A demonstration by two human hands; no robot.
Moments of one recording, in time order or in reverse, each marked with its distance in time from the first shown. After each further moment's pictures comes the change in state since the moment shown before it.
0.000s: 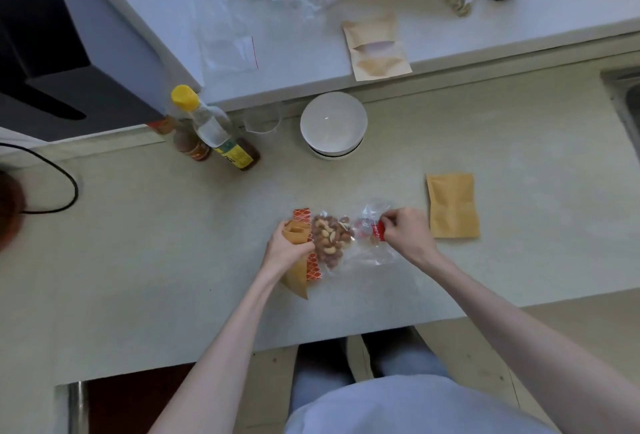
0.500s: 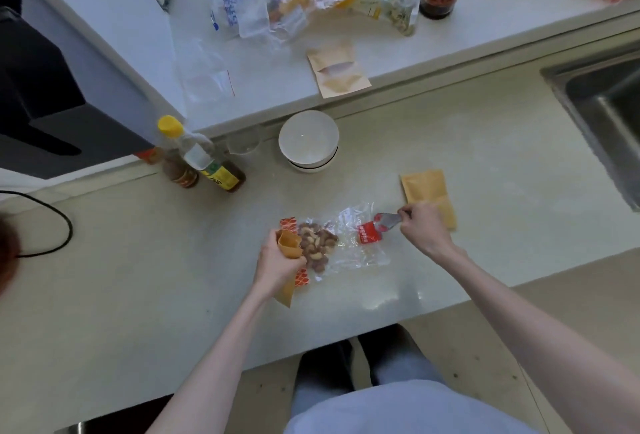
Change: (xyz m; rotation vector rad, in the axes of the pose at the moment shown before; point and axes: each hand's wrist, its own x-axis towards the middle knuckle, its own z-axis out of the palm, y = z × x) left_hand -0.032 0.011 -0.004 0.184 0.047 0.216; right_hand -0.021 0.033 -0.039 0.036 0.141 0.158
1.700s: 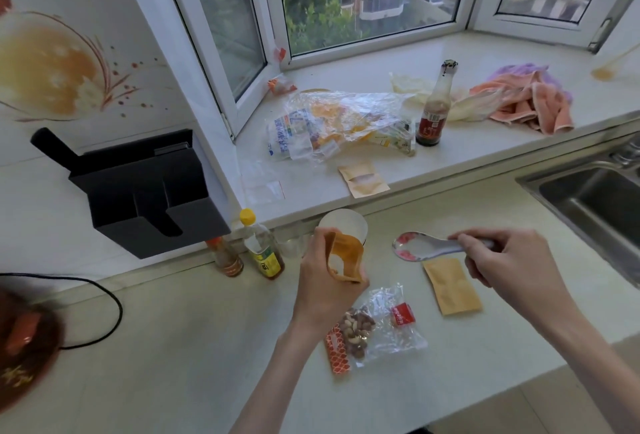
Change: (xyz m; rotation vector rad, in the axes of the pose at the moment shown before) left_hand -0.083 0.127 -0.095 -0.209 0.263 0.902; right_hand -0.168 -0.154 -0.139 0.392 0.430 -0.240
